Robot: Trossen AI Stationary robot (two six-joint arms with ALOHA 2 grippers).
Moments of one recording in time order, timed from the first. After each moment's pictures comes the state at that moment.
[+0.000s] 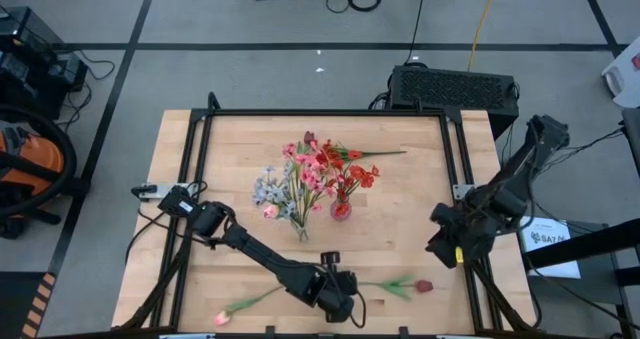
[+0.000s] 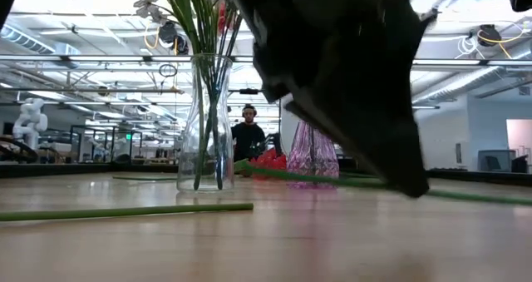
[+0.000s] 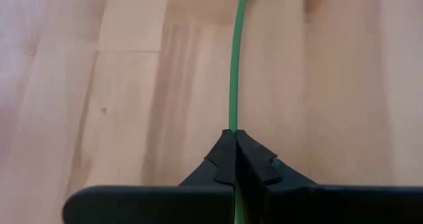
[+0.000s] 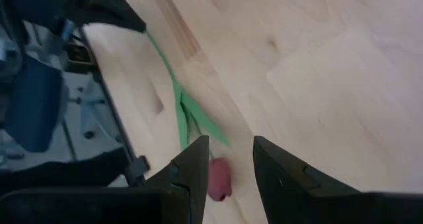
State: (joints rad) left arm -0.53 2.39 1.93 -0.60 -0.37 -0.48; right arm 0.88 0.84 0.70 -0.85 0.27 1.49
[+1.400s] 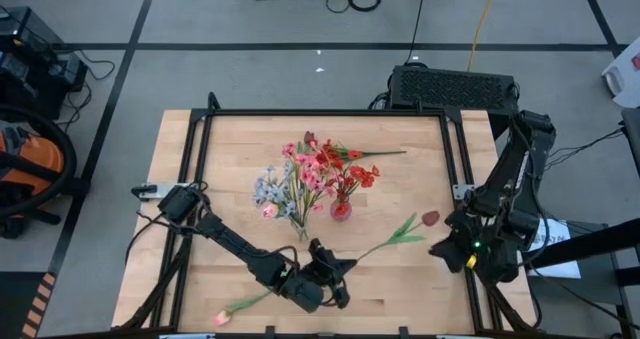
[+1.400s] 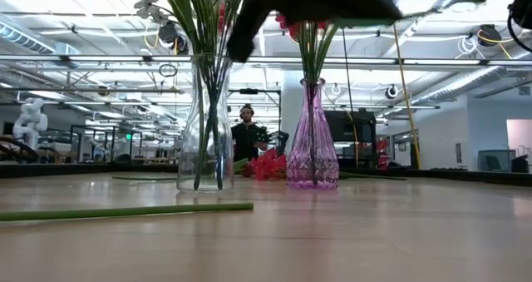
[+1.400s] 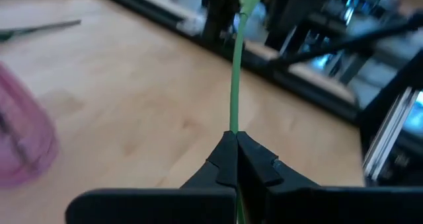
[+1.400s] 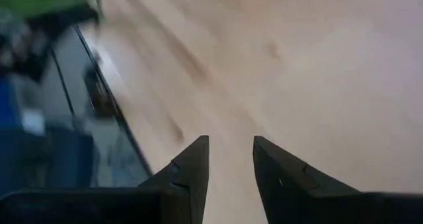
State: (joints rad) left arm -0.56 2.13 1.45 0.23 -0.85 -0.70; right arm 1.21 0.94 0.70 -0.90 0.67 2.02
